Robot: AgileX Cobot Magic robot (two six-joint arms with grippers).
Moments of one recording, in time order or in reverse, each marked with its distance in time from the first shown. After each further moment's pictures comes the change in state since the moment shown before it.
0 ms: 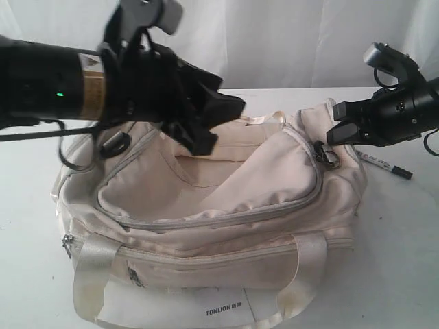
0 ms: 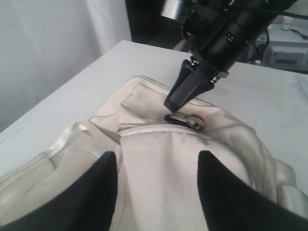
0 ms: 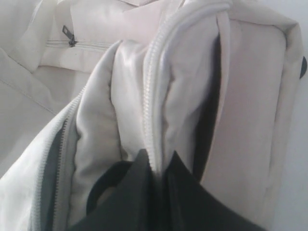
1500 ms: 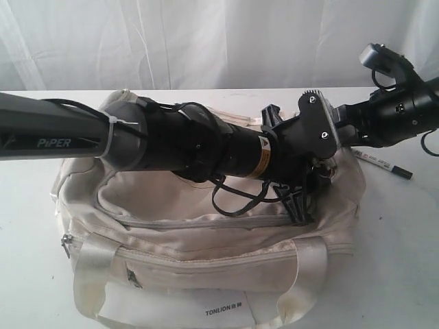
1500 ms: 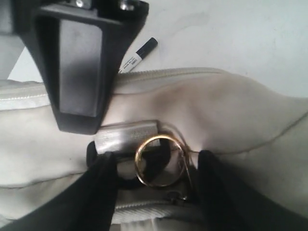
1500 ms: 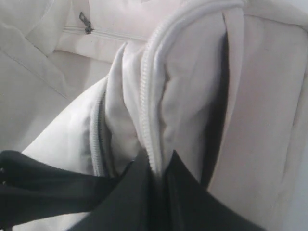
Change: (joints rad) left arm -0.236 0.604 -0.412 0.007 0.191 0.386; right arm 0.000 0.003 -0.003 0.009 0.073 -0.066
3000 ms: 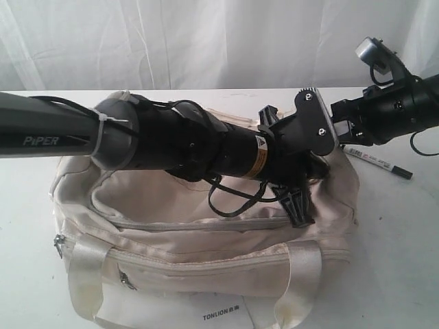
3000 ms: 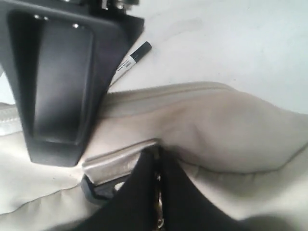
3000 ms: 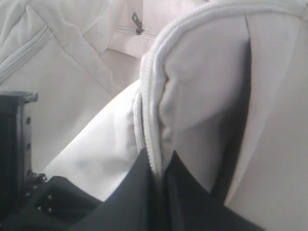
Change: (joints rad) left arm 0.000 -0.040 0.038 0.000 -0.029 -0.041; right arm -0.002 0.002 0.000 0.104 0.126 -0.092
